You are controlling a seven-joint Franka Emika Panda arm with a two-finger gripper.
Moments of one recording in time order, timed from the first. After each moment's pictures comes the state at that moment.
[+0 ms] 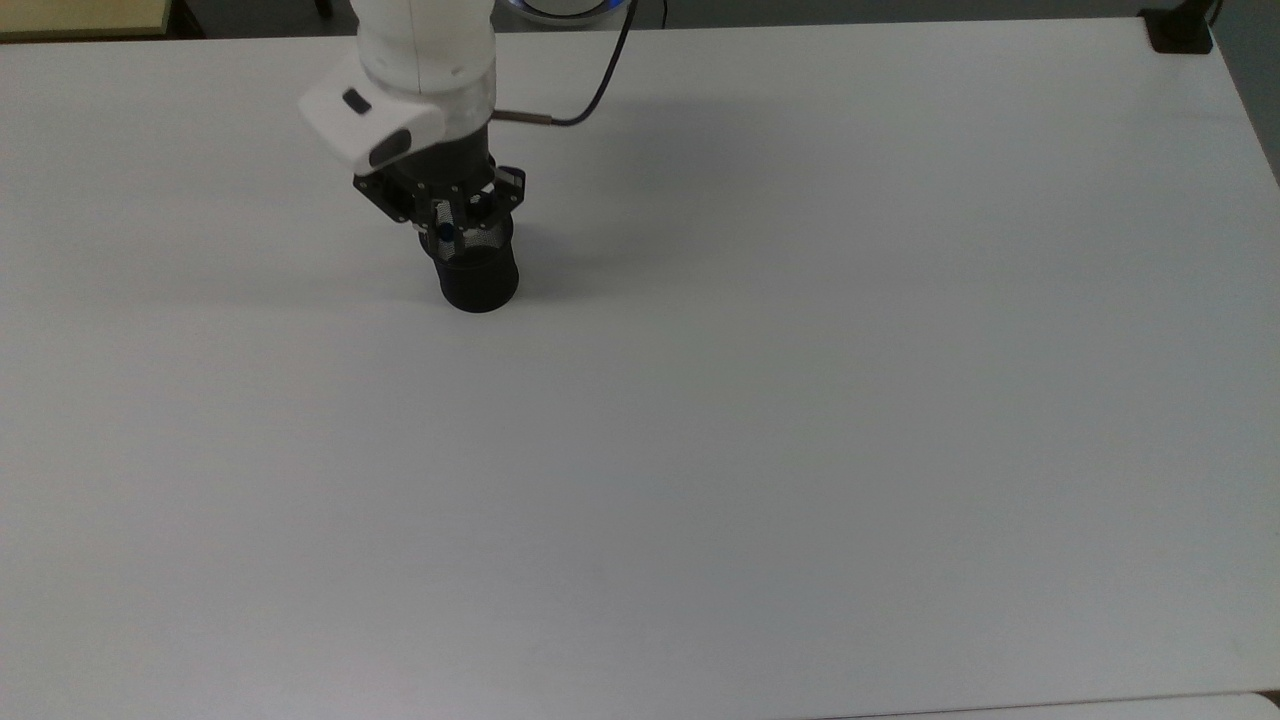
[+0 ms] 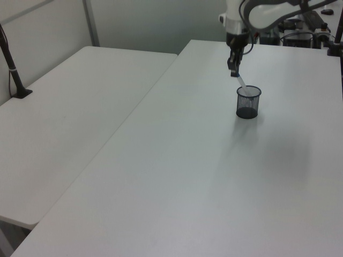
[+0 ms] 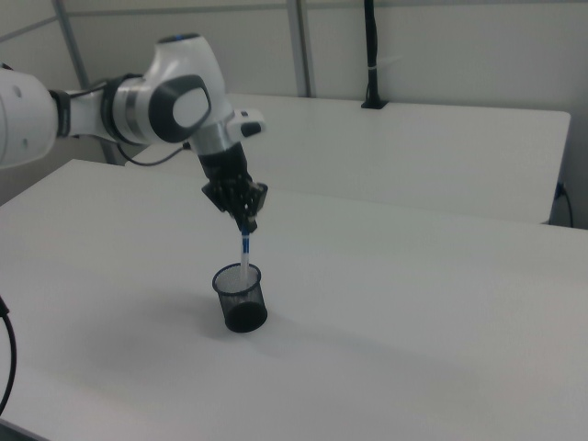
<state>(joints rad) -0.04 0.20 0.01 -1.73 -0.14 2.00 0.00</state>
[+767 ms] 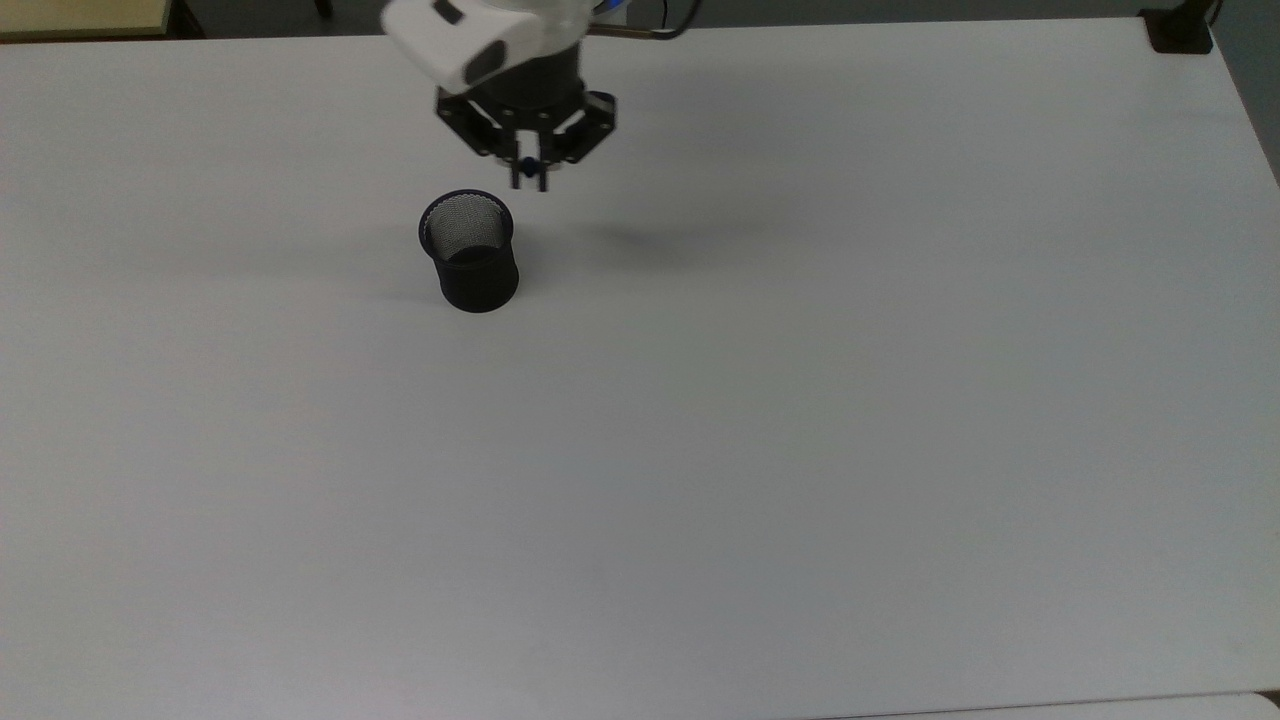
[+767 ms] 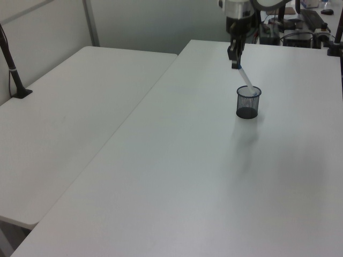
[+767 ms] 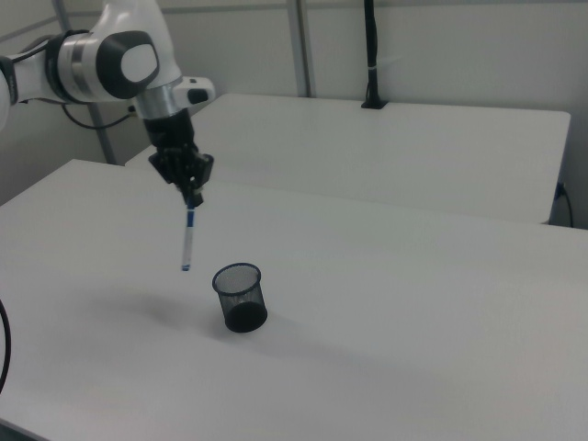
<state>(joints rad) 0.08 0.15 0.02 -1.63 -0.09 1.79 0.11</state>
